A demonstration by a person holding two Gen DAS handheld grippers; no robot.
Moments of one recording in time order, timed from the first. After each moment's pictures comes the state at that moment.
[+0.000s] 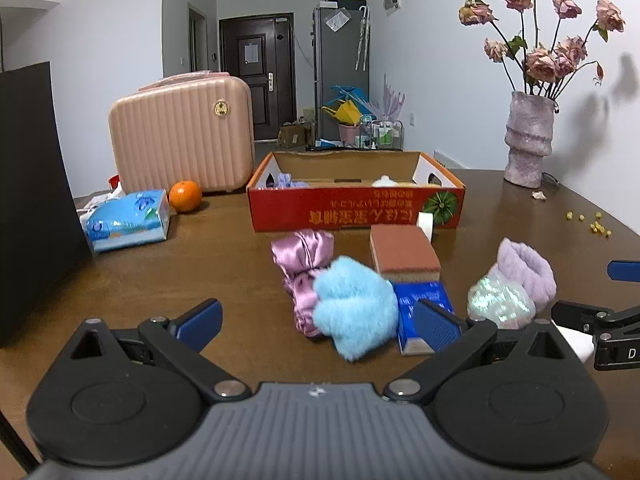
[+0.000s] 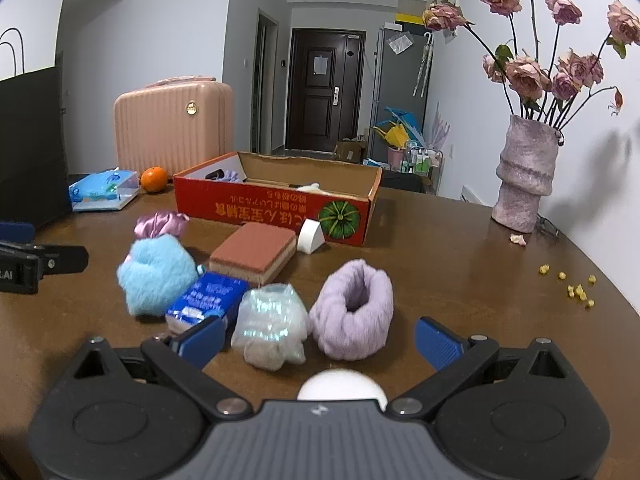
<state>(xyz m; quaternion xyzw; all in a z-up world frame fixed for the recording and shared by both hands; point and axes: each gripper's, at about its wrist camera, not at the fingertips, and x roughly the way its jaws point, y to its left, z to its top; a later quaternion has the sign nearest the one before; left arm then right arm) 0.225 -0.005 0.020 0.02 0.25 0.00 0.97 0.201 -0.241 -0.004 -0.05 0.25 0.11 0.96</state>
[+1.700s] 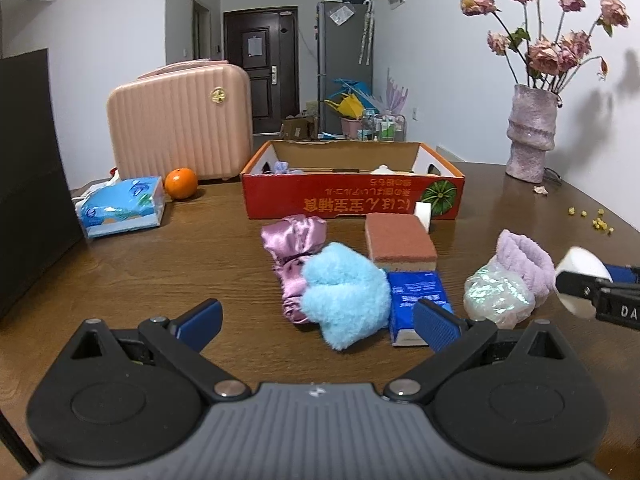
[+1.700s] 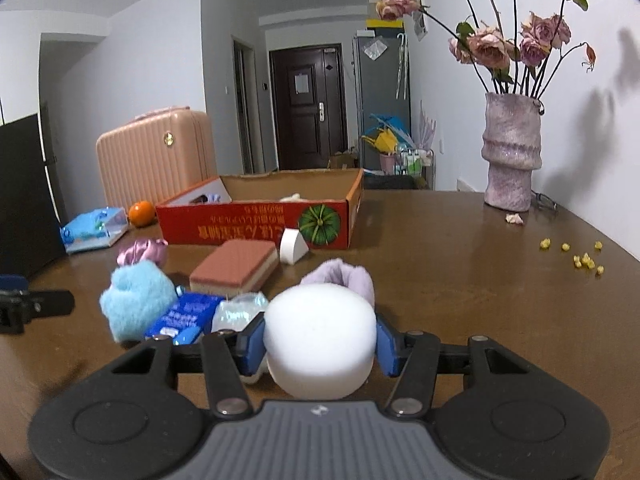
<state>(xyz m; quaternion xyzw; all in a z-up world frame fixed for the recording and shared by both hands) 0.225 -0.014 0.005 0.01 0.26 0.00 0.96 0.220 -0.274 -0.024 0.02 0.23 0.11 0.97</state>
